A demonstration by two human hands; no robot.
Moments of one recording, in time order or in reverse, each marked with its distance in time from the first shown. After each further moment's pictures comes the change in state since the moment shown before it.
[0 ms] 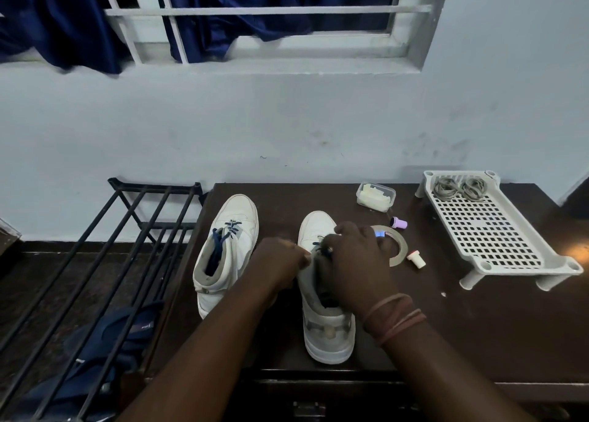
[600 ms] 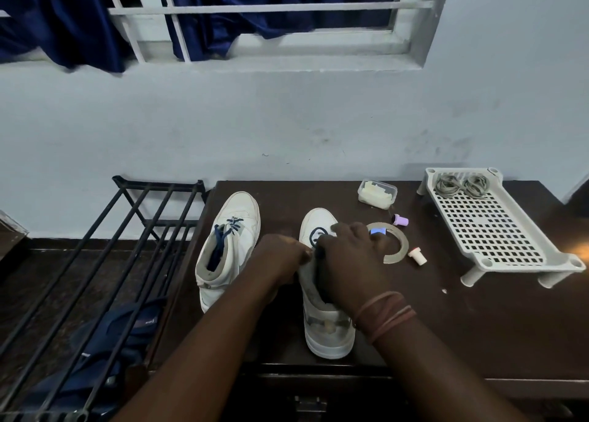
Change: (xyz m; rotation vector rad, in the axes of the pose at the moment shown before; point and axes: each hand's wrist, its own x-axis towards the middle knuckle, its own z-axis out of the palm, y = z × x) left_hand -0.013 0.008 0.002 -0.072 0.007 -0.020; right_hand -0.003 -0.004 0.007 -0.115 0.049 -0.060
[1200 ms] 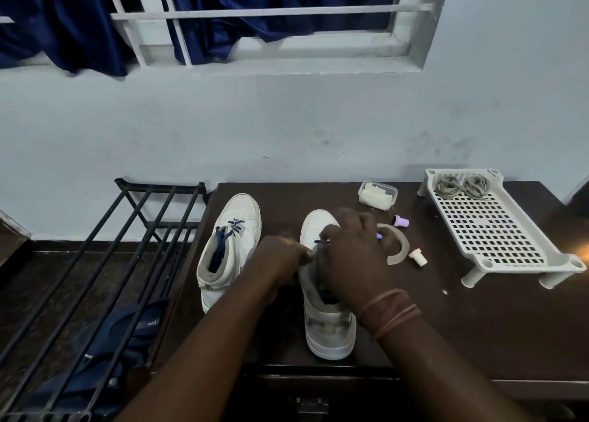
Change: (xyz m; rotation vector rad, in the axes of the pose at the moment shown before) left_hand 0.002 -0.006 0.000 -0.095 -0.026 -0.019; right_hand 0.003 -0.004 -0.008 0.025 0.098 0.067
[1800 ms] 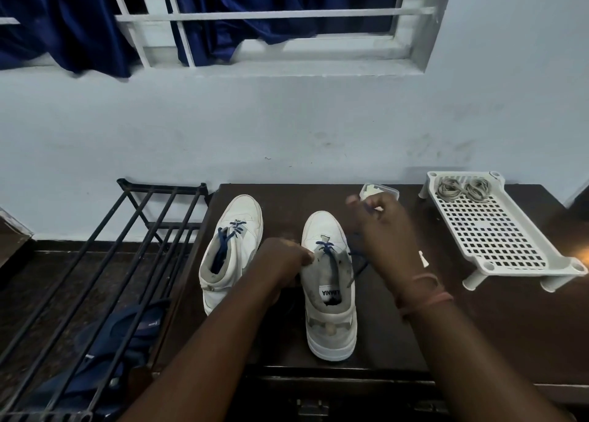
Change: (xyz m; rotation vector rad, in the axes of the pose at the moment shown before) left_hand 0.002 -0.001 0.001 0.046 0.043 0.010; right_hand 0.028 0.027 -0.030 1.044 0.039 0.453
